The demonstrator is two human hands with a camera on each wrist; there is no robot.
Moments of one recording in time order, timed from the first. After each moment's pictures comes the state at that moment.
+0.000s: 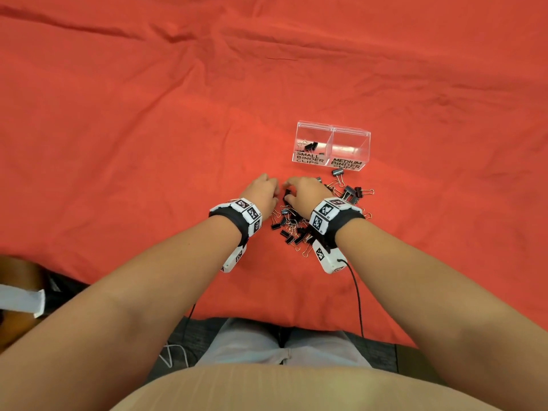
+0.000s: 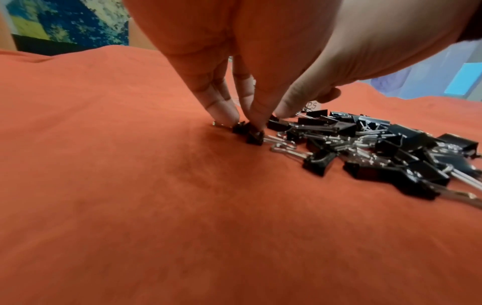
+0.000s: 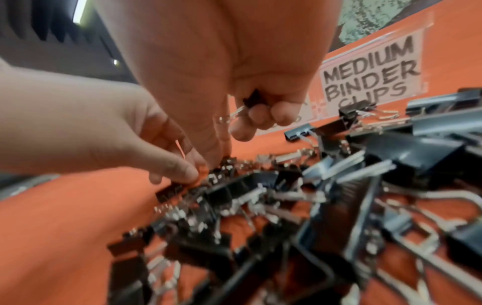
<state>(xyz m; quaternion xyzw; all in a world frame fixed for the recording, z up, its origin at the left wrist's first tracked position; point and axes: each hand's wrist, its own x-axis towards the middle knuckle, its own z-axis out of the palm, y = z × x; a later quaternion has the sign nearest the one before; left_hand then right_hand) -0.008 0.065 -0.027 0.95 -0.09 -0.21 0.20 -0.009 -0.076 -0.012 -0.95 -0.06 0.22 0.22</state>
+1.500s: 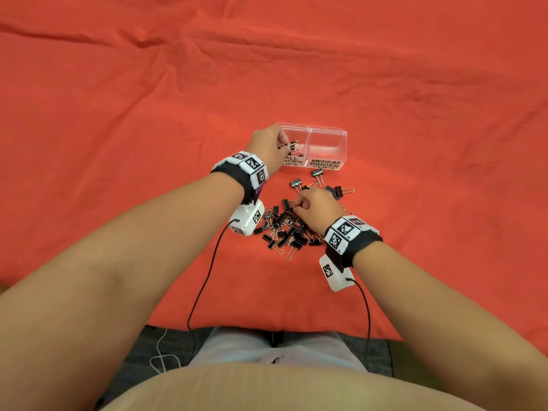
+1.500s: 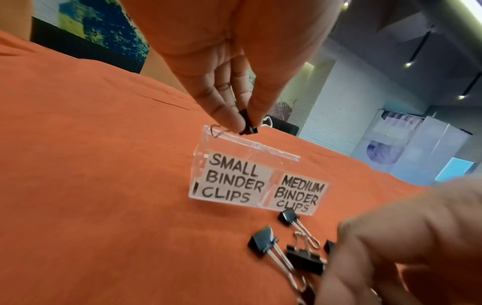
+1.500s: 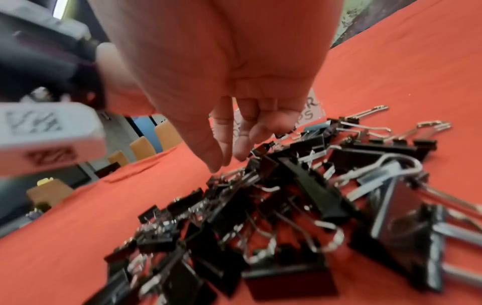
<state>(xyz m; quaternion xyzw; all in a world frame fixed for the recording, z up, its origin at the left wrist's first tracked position) 0.066 0.005 0.026 0.92 -0.04 -0.11 0.36 -0.036 -0.134 -0.007 -0.94 0.01 0.22 0.27</state>
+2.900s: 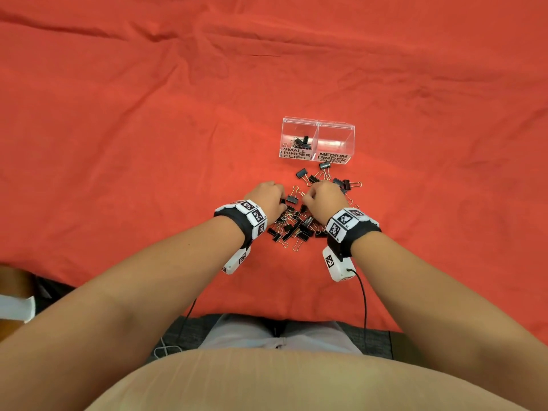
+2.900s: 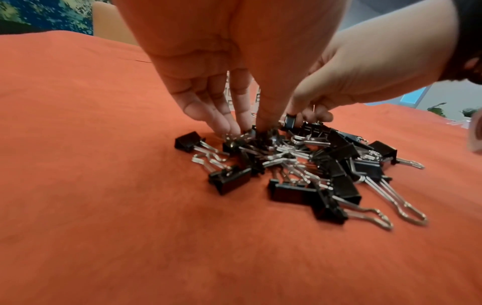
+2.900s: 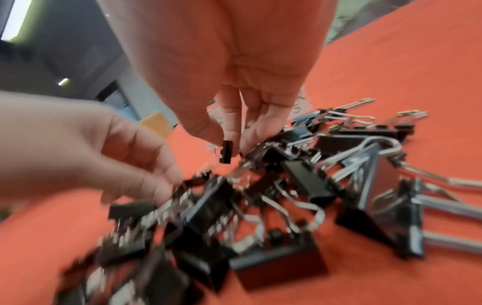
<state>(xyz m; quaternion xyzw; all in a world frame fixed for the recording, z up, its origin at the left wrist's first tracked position) -0.022 0.034 -0.025 0.94 -0.13 -0.26 0.16 -0.038 -0.124 -0.008 -0.95 0.06 0.20 0.25</state>
